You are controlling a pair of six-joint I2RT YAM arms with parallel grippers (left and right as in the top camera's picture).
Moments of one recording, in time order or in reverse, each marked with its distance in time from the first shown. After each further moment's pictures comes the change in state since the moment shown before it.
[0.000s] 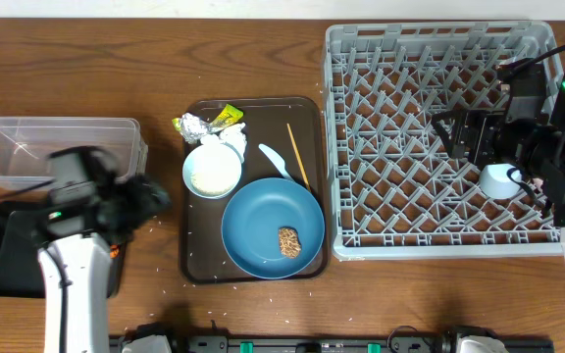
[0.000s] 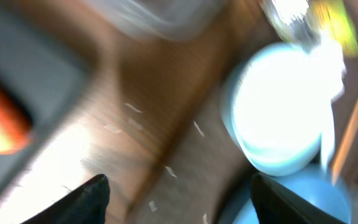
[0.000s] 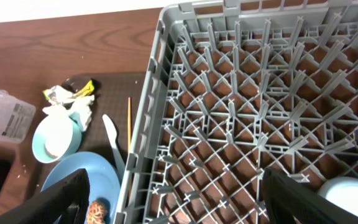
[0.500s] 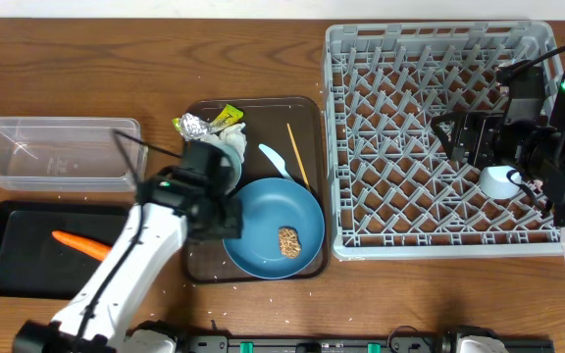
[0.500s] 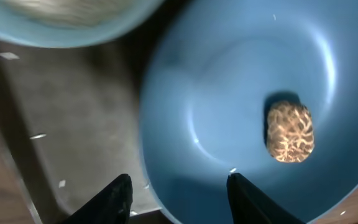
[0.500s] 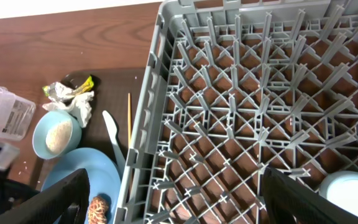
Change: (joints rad) left arm -0.560 0.193 0.000 -0.011 -0.032 0.126; right arm 0.000 0.000 0.000 -0.019 0.001 0.000
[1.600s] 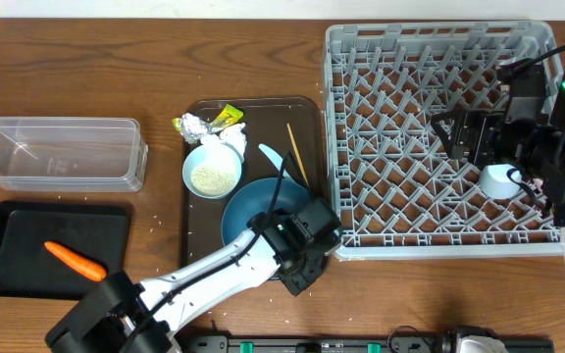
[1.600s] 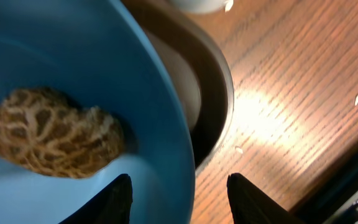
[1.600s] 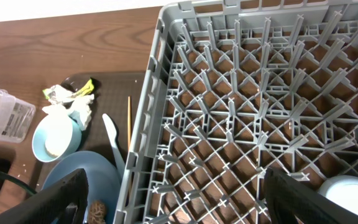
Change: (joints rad) left arm -0.605 0.194 0.012 0.151 -0.056 0.240; right arm 0.000 0.000 0.000 0.014 0.000 0.000
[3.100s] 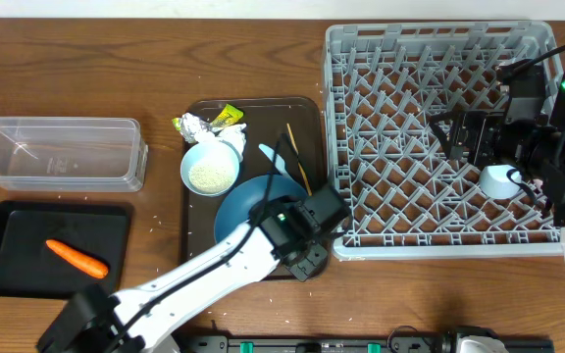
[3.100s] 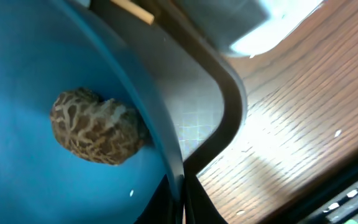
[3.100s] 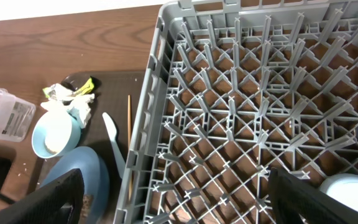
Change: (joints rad) left arm -0.004 -0.052 0.167 -0.173 -0.128 -0.150; right arm 0.000 0.000 0.000 -0.006 0.000 0.000
